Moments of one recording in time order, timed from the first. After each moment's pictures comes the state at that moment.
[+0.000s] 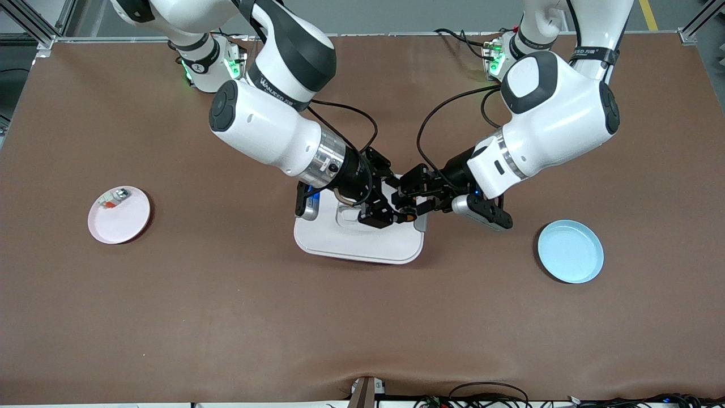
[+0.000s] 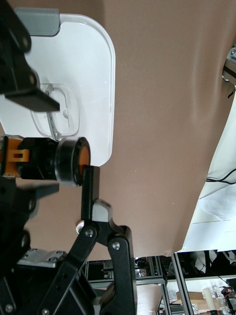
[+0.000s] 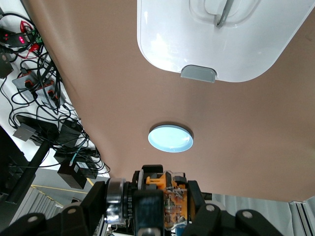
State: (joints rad) left arm -0.35 0.29 -0.14 -1.60 -0.75 2.26 -0.04; right arm 0.63 0.64 0.02 -1.06 0.62 2.21 1.92
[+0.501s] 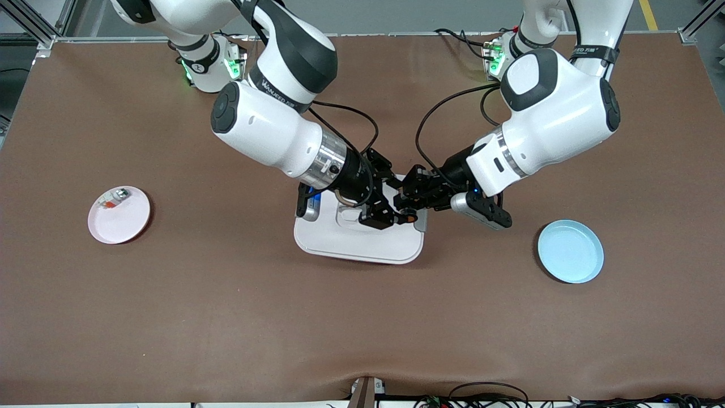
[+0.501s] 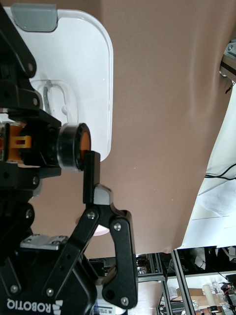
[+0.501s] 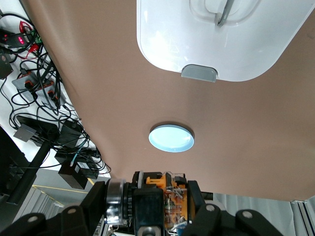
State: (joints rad) left arm -0.35 0.29 -0.14 -1.59 -0.75 2.26 -0.04; right arm 0.63 0.64 0.03 -1.05 0.63 2.22 1.92
